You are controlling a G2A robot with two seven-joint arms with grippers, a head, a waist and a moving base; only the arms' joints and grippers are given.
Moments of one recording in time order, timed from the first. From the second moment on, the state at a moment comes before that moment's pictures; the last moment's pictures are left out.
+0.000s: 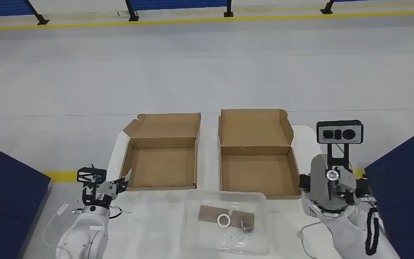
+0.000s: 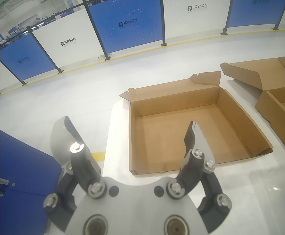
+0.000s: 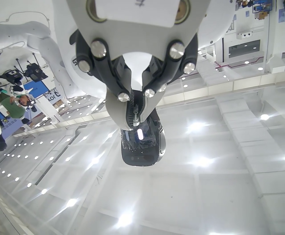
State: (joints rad) left arm 1.73 -1.15 -1.60 -1.80 1.33 0.00 0.00; right arm -1.37 -0.94 1.26 -2.15 1.38 -0.58 1.02
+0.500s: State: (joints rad) left arm 1.73 -1.15 -1.60 -1.80 1.33 0.00 0.00; right arm -1.40 -0.93 1.40 -2.12 1.18 -0.49 0.98
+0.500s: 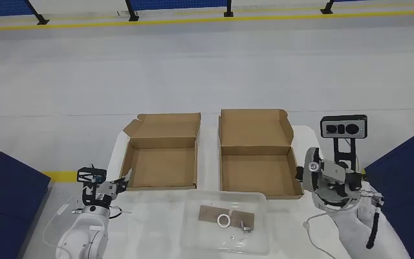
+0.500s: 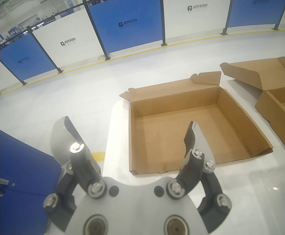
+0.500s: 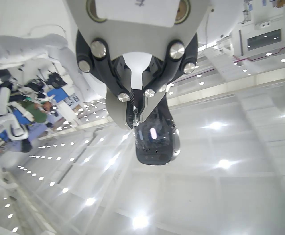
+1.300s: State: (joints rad) left arm 1.73 -1.15 -1.60 -1.80 1.33 0.00 0.00; right arm -1.58 -0.89 1.85 -2.13 0.71 -0.28 1.15
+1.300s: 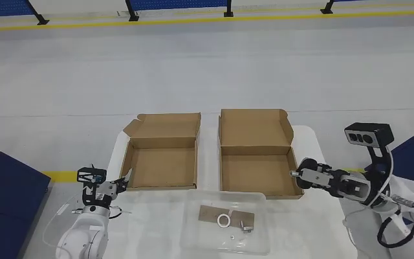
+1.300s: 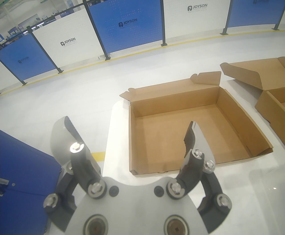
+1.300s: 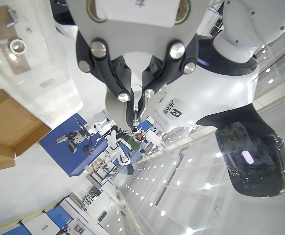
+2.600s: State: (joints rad) left arm 1.73 -1.15 -1.60 -1.80 1.33 0.00 0.00; right arm -1.30 -0.85 1.46 -2.10 -0.49 0.20 1.21
